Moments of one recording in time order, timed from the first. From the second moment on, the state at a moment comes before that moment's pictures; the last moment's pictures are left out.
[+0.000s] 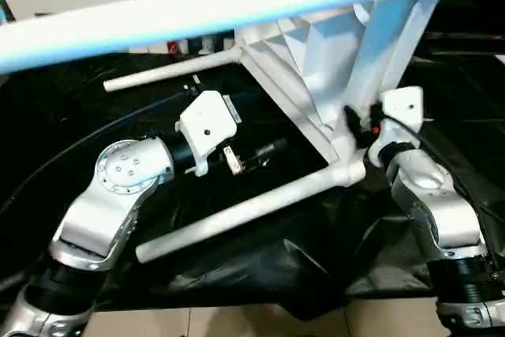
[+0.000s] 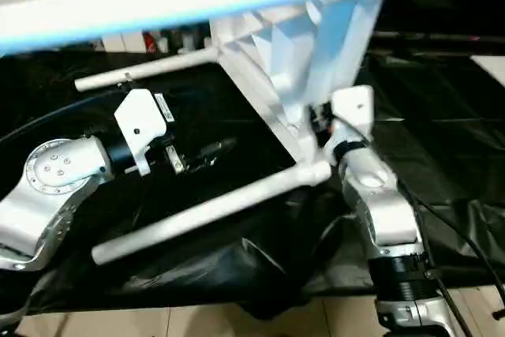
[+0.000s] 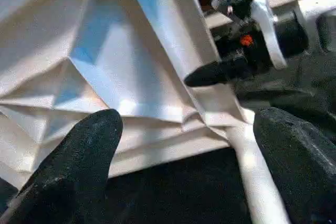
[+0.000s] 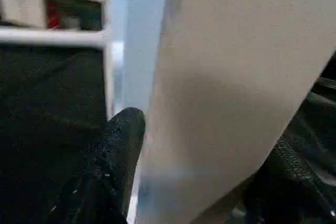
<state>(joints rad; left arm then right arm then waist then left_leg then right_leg) -0.42 0.50 -0.21 -0.31 -0.18 0.30 -0.70 -0.40 -0.34 0.03 0.06 0.19 0.37 0.13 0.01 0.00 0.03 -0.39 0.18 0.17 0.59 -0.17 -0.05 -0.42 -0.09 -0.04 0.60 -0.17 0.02</state>
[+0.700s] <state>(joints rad) -0.38 0.53 -0.18 -0.39 -0.25 0.38 -0.76 -0.43 -0.46 0.01 0.21 0.28 0.21 0.59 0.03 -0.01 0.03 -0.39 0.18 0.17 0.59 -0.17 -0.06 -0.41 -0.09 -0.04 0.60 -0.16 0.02</state>
